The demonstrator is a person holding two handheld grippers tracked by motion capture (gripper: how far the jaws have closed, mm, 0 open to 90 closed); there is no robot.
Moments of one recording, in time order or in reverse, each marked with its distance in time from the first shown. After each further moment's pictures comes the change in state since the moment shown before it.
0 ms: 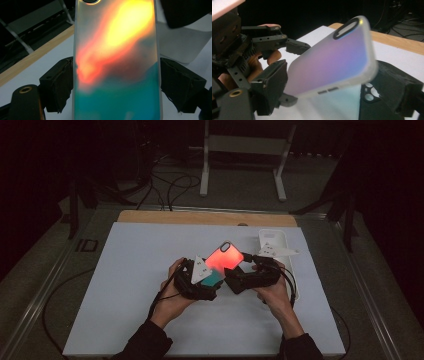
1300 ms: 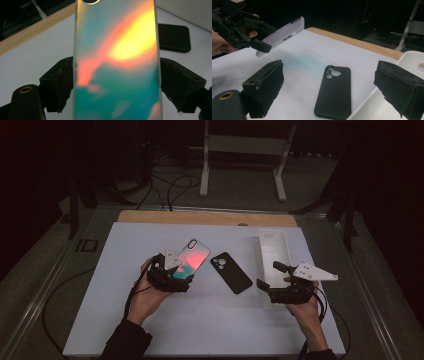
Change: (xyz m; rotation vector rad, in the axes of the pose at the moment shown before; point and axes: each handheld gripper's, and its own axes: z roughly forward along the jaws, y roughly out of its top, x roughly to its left) left arm 0.058 -0.037 -0.018 0.164 0.095 -0.141; right arm -0.020 -0.044 -0.076 -0.089 -0.165 -0.098
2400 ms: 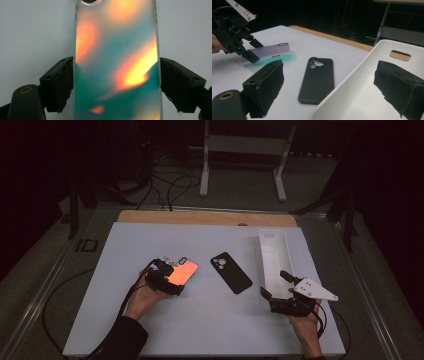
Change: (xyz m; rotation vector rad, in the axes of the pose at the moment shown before) left arm 0.032 -0.044 0.054 0.346 -0.070 -0.125; right arm 0.010 -0.039 -0.012 -0.039 -0.162 -0.047
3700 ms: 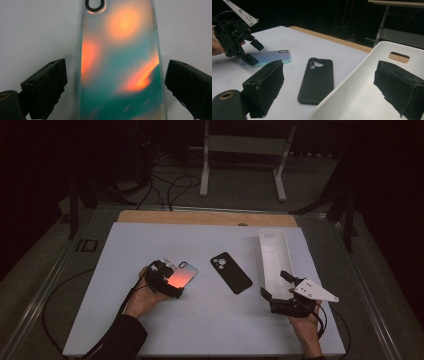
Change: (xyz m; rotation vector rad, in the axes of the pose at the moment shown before) left arm 0.005 -0.005 0.013 0.034 0.028 0.030; right arm 0.001 -0.001 -0.001 -0.009 -0.002 -0.017
